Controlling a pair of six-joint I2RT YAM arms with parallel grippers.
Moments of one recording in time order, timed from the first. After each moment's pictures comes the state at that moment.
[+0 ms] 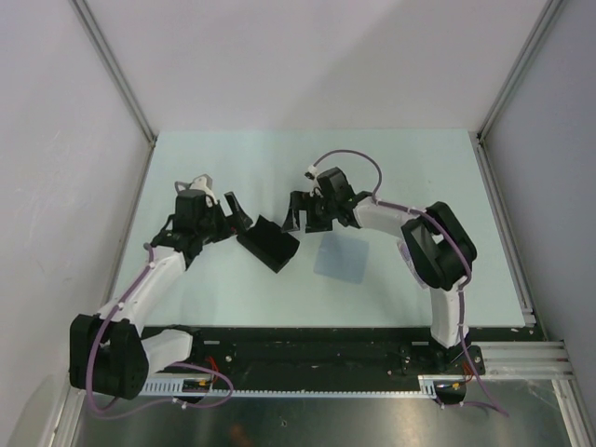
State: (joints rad) left arm -0.18 1.14 0.74 -0.27 0.11 -0.51; right arm 0.63 2.01 1.34 -0.08 -0.45 0.57
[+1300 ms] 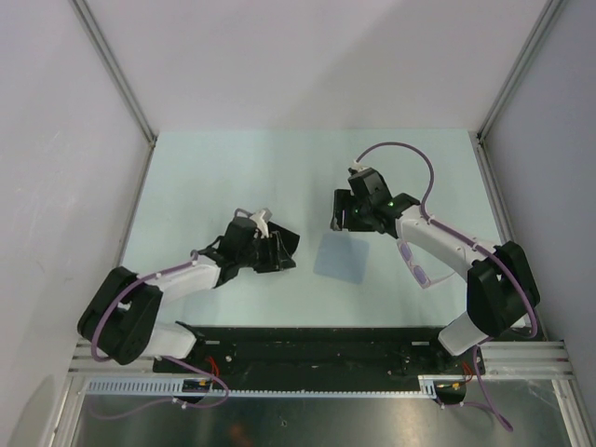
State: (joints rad) left arm -0.53 1.34 0.54 0.06 0.31 -0.63; right arm 0.59 1.55 1.16 -0.45 0.02 0.53
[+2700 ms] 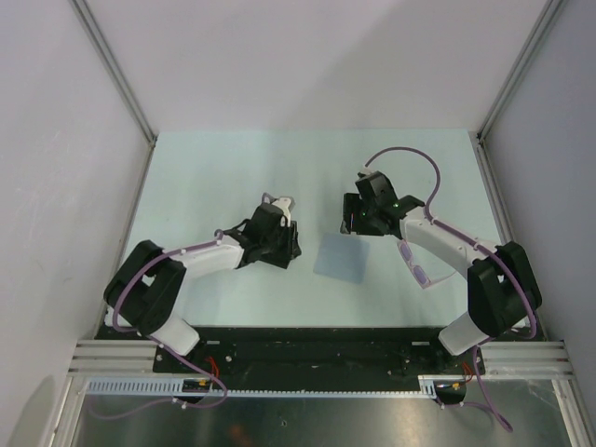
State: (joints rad) left arm -0.63 1.56 0.78 -0.02 0.09 -0.45; right arm 0.55 1.55 1.11 -0.47 0.05 0.53
